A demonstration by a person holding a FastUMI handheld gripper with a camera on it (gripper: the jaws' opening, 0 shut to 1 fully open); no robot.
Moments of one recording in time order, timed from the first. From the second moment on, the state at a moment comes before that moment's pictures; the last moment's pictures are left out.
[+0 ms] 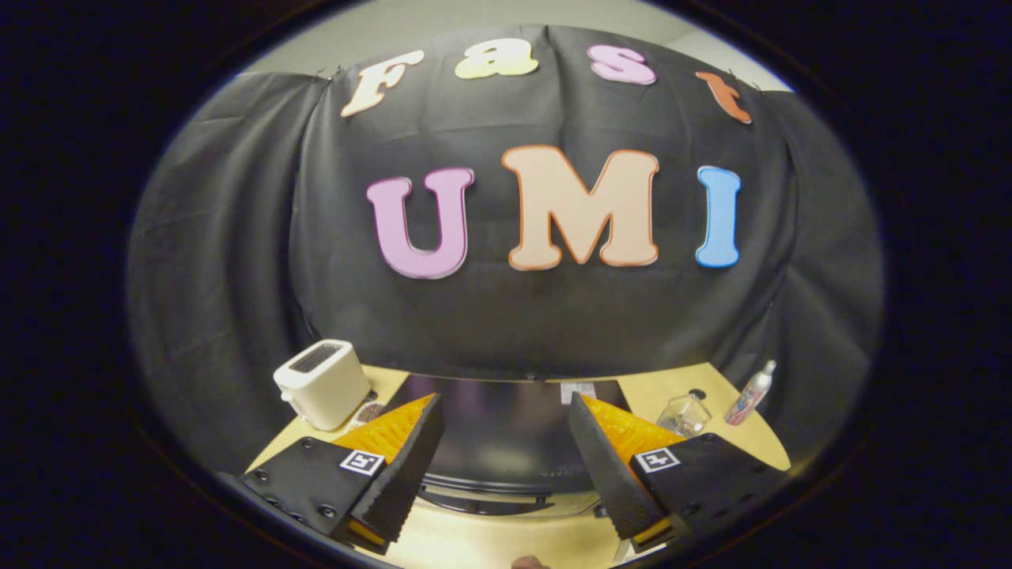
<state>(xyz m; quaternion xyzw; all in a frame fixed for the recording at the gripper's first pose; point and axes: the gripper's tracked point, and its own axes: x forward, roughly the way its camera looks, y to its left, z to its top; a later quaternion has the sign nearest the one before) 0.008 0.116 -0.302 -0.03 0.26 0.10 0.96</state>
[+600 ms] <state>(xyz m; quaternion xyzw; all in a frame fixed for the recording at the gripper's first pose) -0.032 0.117 -0.397 -0.05 0.34 0.11 0.93</state>
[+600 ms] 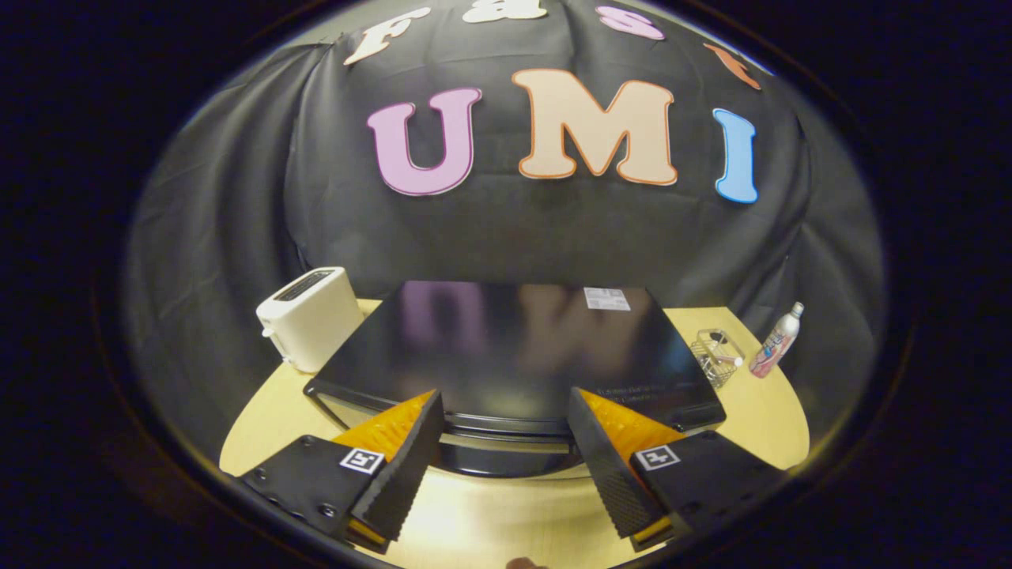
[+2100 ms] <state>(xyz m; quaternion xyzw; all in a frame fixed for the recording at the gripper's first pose) -0.214 0.080 -0.502 -0.03 0.49 0.15 0.86</state>
